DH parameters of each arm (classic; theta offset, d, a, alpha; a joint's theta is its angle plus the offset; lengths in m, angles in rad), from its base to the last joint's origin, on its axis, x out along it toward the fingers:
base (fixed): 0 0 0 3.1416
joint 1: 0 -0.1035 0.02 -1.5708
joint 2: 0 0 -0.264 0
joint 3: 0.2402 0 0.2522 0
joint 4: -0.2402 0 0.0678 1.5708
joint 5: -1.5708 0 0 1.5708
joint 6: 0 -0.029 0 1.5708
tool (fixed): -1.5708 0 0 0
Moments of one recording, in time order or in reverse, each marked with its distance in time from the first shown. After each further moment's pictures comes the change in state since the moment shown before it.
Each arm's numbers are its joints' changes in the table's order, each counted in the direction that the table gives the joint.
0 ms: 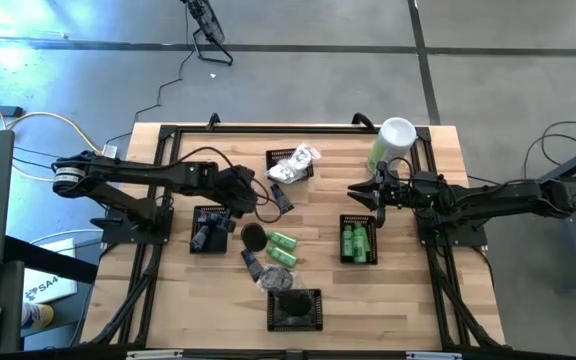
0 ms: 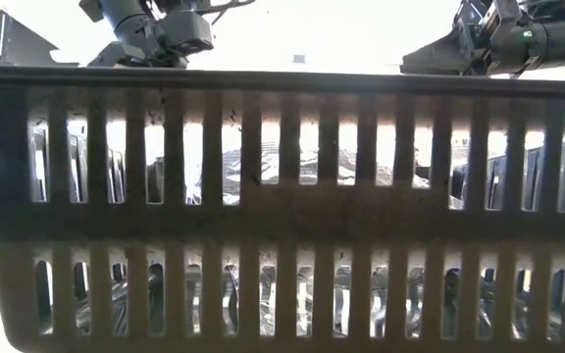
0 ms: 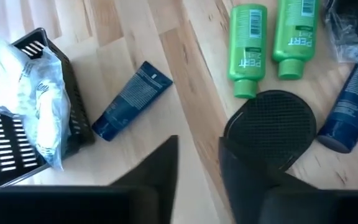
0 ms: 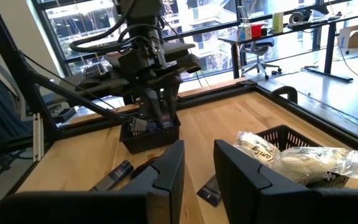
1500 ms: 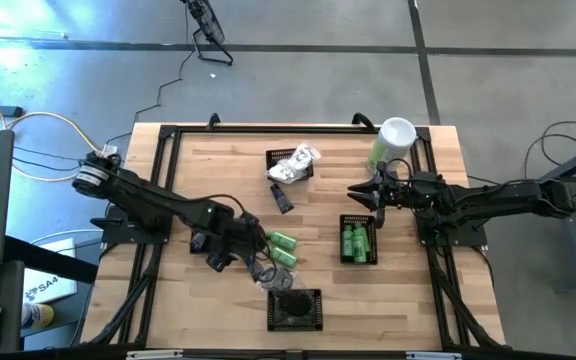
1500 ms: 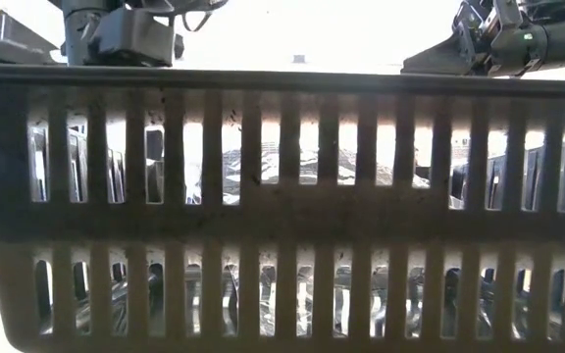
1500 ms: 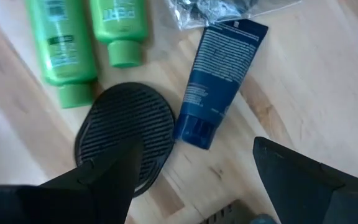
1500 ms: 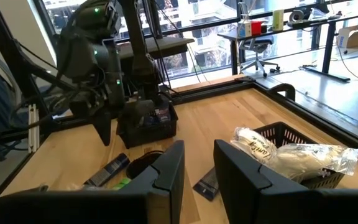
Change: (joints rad) left arm 0.330 -0.199 0.002 -0.059 0.024 0.106; right arm 0.000 0.000 0.000 -0.022 0.000 0.027
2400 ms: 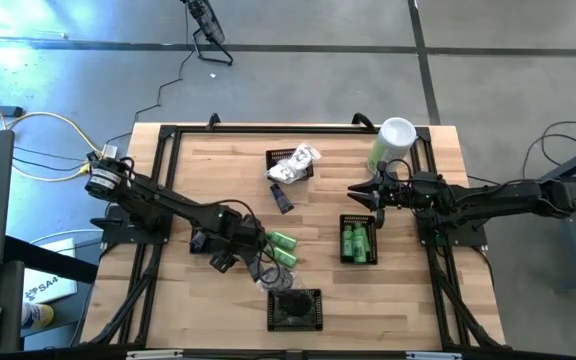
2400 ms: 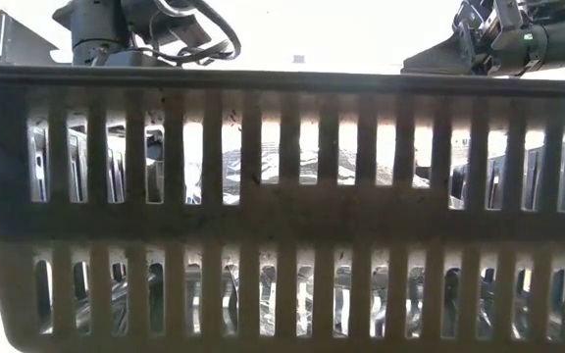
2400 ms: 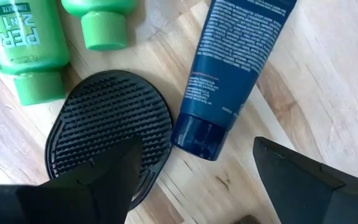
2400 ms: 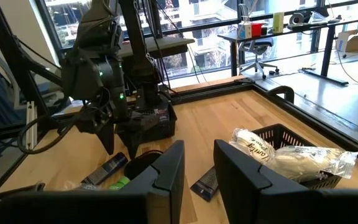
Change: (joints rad) left arm -0.002 -0.114 -0.001 0.032 0.000 0.000; right arm 0.000 0.000 0.000 0.001 0.000 0.022
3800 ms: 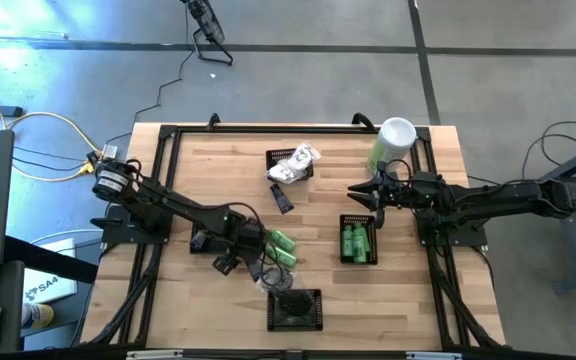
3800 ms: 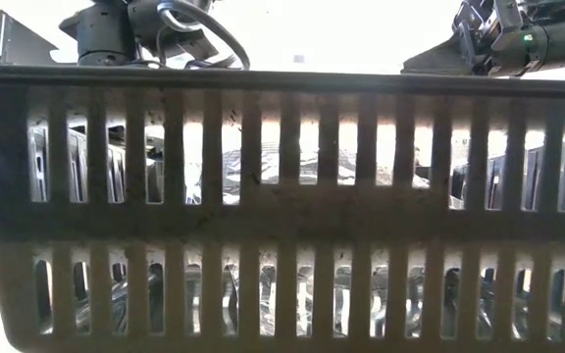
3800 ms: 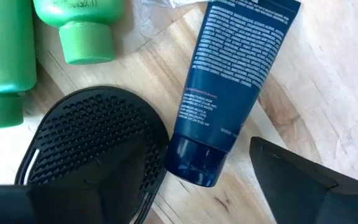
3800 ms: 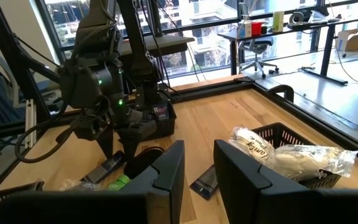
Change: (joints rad) left arm 0.000 -0.064 0.010 0.025 0.030 0.000; right arm 0.000 0.000 0.000 -0.006 0.000 0.003
